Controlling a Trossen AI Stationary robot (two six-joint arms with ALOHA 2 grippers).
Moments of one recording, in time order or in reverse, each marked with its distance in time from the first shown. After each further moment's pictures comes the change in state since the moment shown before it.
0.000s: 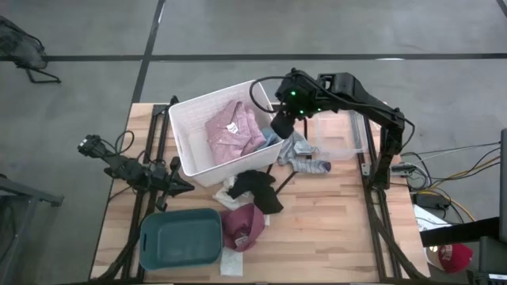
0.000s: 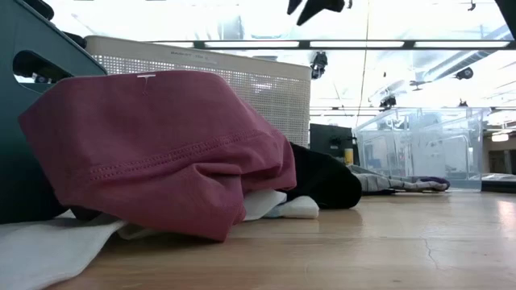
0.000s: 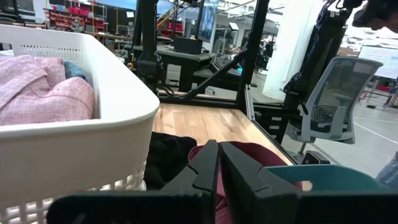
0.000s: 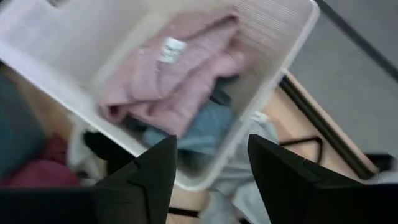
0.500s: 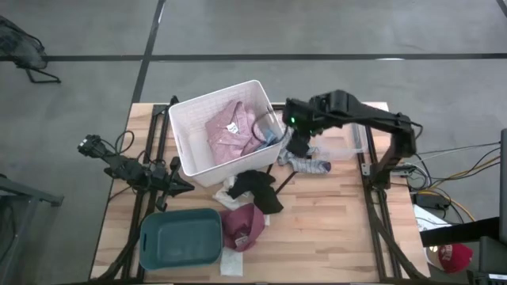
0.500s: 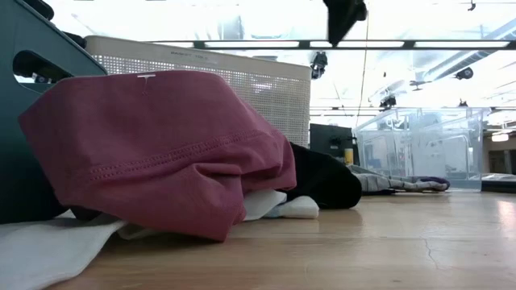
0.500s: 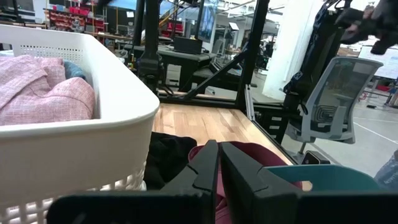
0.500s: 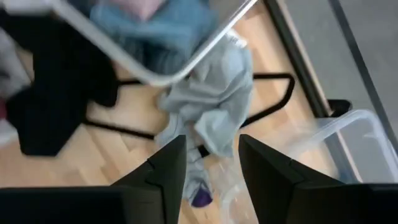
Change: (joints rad) left arm 0.000 0.000 0.000 0.000 0.000 0.000; right arm 0.094 -0.131 -0.360 -0.093 0.088 -0.065
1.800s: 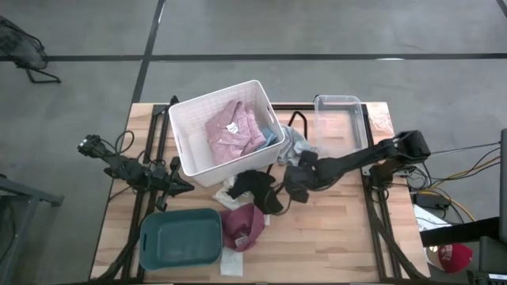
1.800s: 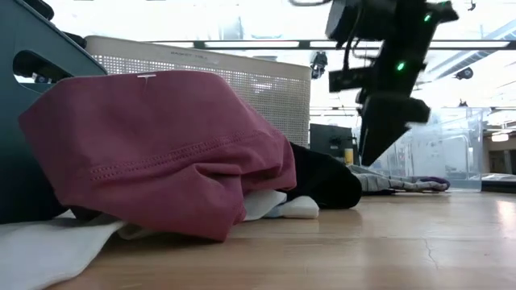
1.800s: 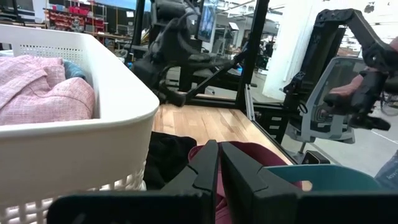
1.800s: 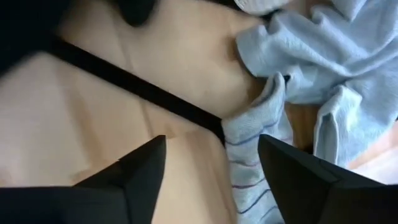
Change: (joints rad) left arm 0.000 0.000 0.000 0.000 0.000 0.000; right arm 0.284 -0.072 -0.999 0.830 0.153 0.078
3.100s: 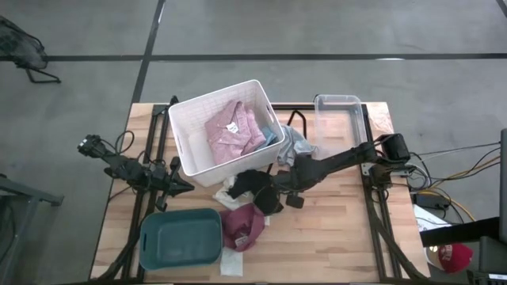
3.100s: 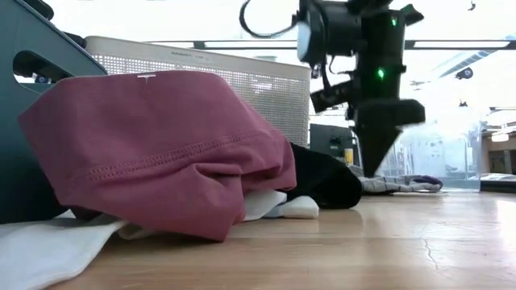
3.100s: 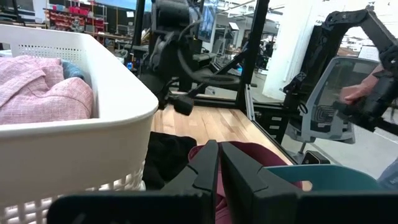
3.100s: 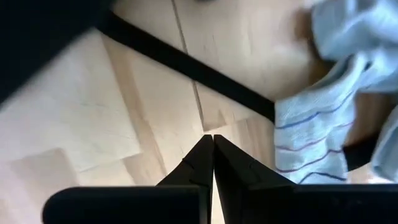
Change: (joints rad) left arm 0.000 0.000 0.000 0.000 0.000 0.000; right arm -0.017 0.183 0.202 -0.185 -0.180 0.015
